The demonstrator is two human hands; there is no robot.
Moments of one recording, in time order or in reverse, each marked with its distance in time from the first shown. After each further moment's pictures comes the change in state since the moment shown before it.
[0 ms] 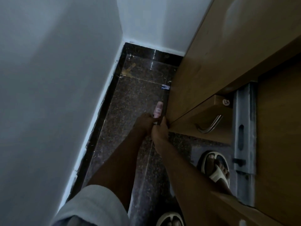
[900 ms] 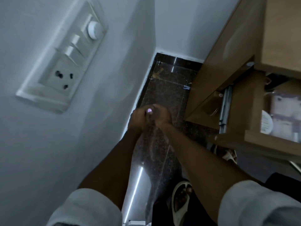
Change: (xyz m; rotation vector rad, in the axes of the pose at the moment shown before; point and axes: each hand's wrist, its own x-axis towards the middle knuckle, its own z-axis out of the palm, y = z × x) left_hand -0.240 -0.006 -0.121 -0.027 0.623 0.192; right_hand -0.160 -0.080 0.014 -0.171 -0.202 -0.395
